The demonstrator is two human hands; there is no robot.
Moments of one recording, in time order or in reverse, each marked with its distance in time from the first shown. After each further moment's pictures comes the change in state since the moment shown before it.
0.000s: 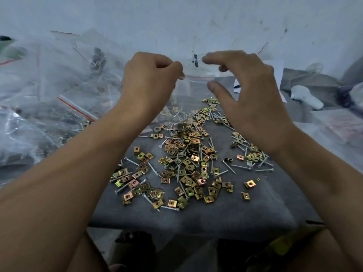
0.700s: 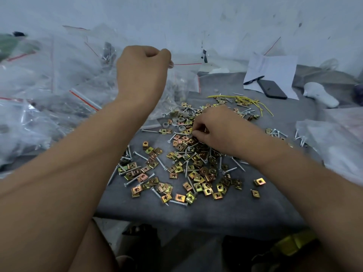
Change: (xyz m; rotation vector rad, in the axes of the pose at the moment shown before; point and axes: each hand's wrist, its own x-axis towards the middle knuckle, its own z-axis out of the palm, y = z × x) left_hand 0.008 -0.014 -0.011 -0.056 0.177 -0.115; right_hand -0.010 0.006 0.065 -0.223 -0.682 -0.046
